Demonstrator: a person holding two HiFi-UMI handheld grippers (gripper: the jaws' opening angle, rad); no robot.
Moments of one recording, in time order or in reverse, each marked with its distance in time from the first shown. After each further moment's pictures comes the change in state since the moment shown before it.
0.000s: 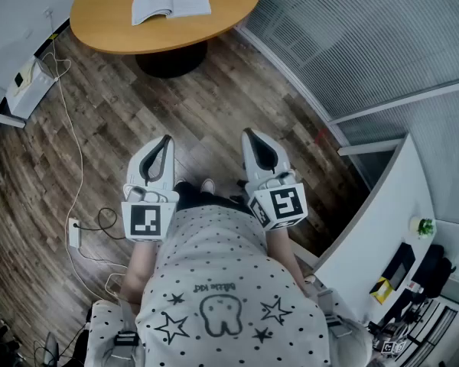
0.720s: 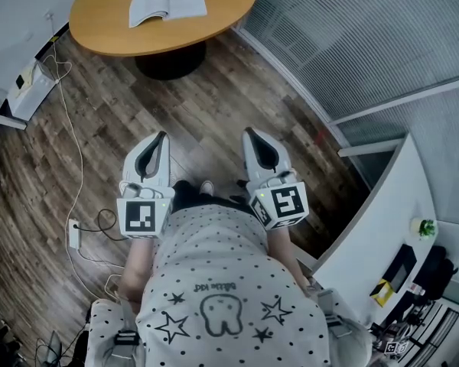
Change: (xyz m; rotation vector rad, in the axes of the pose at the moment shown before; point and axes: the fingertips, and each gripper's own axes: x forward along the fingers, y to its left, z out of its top) left arm 0.006 -0.006 -0.004 -0.010 -0.005 0.022; right arm -0.012 -0.019 0.000 -0.003 -0.010 0.002
